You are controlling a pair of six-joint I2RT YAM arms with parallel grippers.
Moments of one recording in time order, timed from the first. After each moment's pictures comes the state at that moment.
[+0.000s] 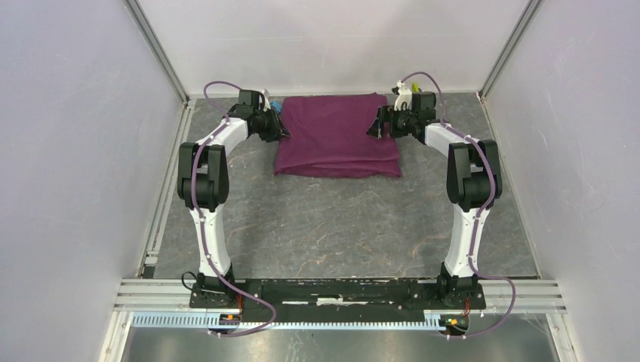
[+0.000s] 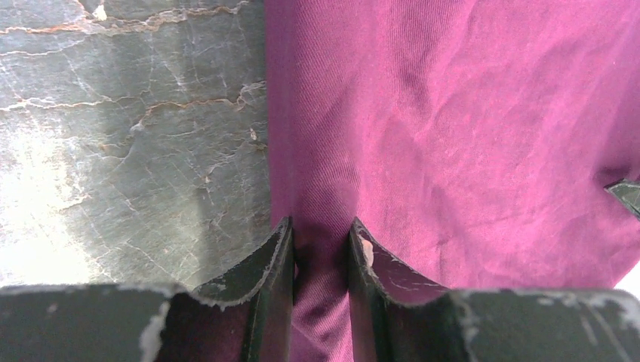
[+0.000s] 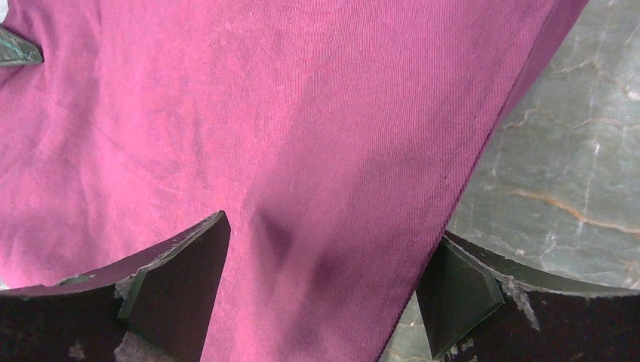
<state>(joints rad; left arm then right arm) -0.13 2.15 1.64 -0.34 0.37 -0.45 0.11 2.12 1.48 -0.02 -0.57 0.12</state>
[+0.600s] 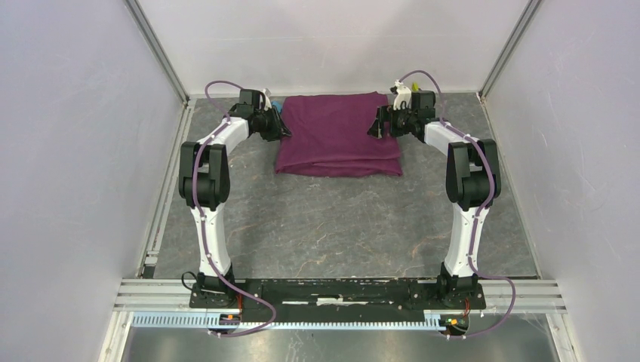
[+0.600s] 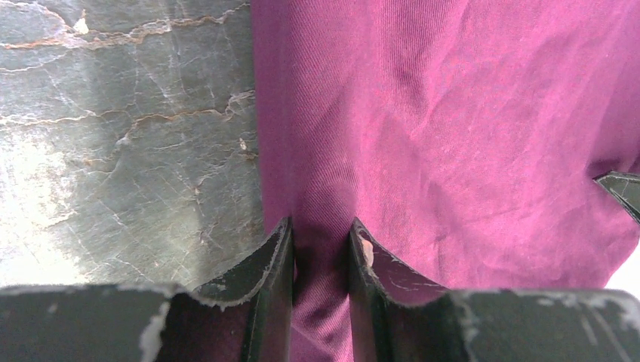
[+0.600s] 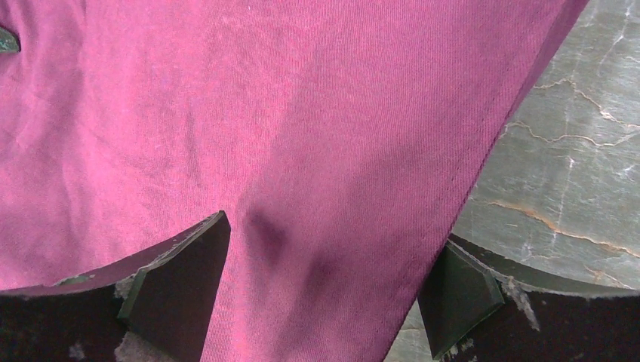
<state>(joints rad) -0.13 2.17 1.66 -0.33 0.39 -0.45 0.11 2.14 1.53 -0.06 -0.55 0.06</state>
